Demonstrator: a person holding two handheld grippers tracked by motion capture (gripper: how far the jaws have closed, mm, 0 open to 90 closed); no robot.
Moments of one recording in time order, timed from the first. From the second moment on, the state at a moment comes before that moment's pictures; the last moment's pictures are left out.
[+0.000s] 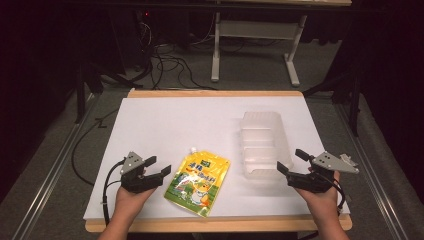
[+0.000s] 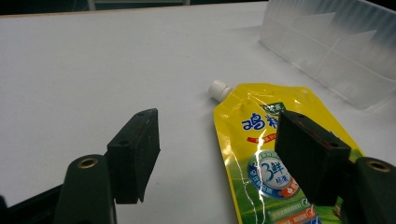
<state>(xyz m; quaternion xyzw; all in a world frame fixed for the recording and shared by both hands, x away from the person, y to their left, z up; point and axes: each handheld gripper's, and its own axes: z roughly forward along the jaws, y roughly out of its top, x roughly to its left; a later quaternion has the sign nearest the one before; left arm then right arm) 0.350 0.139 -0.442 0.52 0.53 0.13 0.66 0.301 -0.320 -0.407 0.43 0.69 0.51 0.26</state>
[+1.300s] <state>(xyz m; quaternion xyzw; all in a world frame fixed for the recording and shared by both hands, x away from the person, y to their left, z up) 0.358 0.120 -0.456 0.53 0.53 0.11 0.65 0.299 -0.309 -0.408 0.41 0.72 0.51 0.25</state>
